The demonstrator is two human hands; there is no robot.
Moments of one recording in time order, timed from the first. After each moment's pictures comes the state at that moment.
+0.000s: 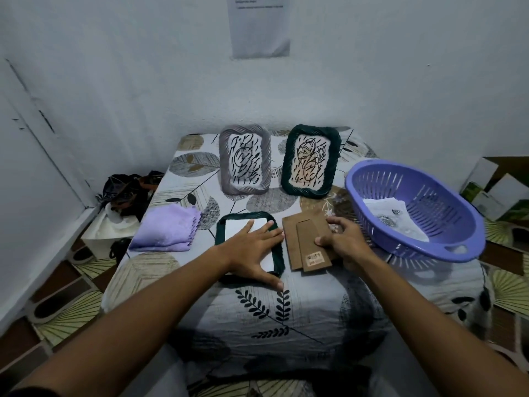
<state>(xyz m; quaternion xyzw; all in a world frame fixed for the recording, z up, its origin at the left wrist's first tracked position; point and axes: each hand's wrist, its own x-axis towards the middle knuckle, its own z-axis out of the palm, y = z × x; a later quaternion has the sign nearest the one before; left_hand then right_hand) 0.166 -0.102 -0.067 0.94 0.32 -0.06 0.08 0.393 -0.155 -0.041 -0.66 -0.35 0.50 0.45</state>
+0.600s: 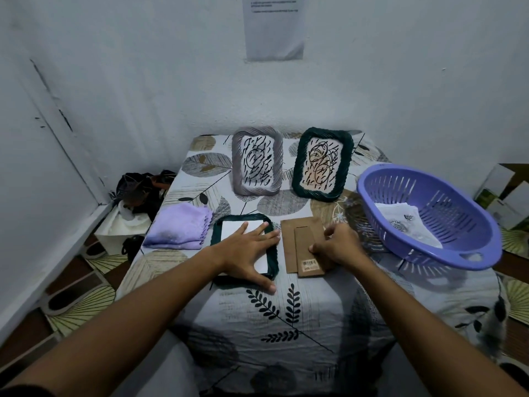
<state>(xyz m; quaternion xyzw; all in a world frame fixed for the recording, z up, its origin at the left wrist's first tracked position) 0.135 -0.102 -0.063 0.94 0.33 -0.08 0.09 0.369 -0.144 -0.052 -0.75 -0.52 0.30 0.27</state>
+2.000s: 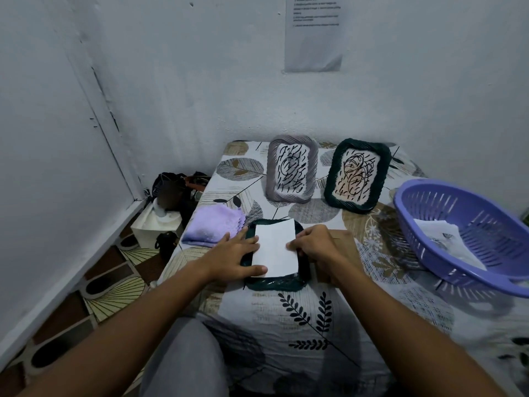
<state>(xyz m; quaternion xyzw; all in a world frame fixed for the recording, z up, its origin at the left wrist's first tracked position) 0.049 -0.119 -0.074 0.86 0.50 0.02 0.15 0.269 -0.118 -0.040 -0.68 -0.50 0.44 0.31</state>
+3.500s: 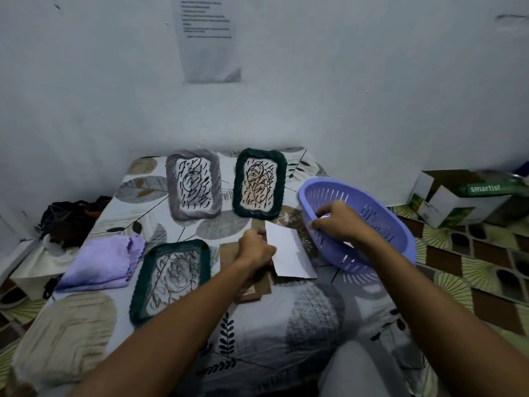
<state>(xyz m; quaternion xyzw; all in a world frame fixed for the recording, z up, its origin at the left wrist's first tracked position) 0.316 -0.098 -0.050 0.58 0.58 0.32 0.48 0.487 -0.145 0.033 -0.75 -0.58 0.21 0.24</state>
